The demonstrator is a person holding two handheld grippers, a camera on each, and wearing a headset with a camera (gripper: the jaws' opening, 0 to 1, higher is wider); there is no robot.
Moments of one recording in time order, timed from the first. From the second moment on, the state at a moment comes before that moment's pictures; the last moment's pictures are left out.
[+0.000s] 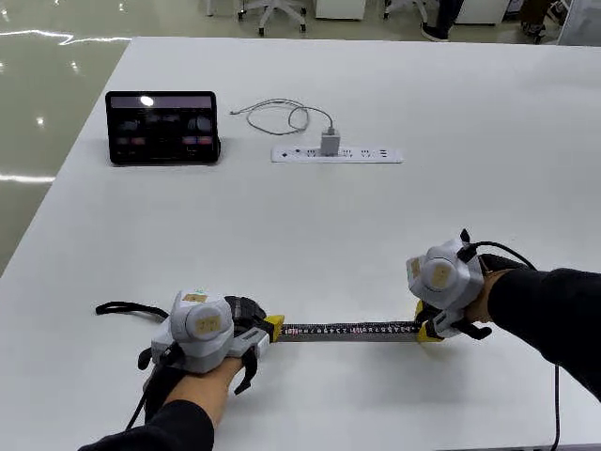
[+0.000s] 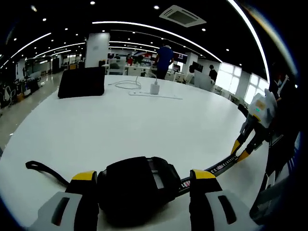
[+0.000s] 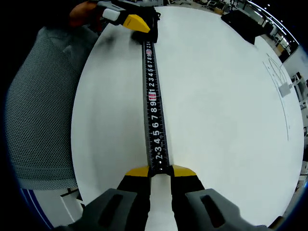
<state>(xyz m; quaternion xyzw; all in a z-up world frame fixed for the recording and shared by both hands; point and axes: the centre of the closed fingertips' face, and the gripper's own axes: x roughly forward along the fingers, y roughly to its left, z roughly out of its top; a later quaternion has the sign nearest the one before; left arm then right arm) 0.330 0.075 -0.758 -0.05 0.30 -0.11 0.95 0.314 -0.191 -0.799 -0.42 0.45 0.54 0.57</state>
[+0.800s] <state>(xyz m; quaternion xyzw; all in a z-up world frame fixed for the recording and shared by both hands) 0.329 0.081 -0.766 -0.03 0.32 -0.10 0.94 0.314 -0.191 -0.800 -0.41 0.45 0.53 0.59</state>
